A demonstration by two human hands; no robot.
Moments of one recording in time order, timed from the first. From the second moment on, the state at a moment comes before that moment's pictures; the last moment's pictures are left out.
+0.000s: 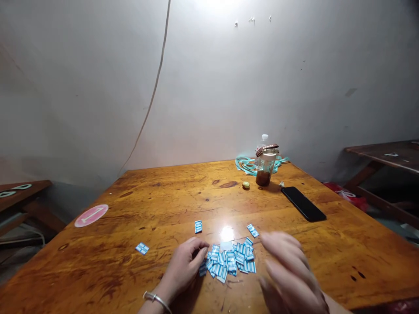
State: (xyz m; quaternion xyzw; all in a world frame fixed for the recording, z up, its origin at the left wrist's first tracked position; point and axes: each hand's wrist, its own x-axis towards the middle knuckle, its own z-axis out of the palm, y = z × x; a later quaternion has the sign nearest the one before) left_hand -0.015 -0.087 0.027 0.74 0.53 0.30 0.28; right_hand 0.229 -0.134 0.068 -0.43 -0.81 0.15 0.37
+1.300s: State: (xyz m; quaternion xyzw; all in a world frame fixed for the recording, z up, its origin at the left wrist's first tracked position) left_hand 0.003 -0.047 0.013 0.86 0.40 0.18 0.26; right_hand 0.207 -0.024 0.019 -0.46 -0.84 0.27 0.09
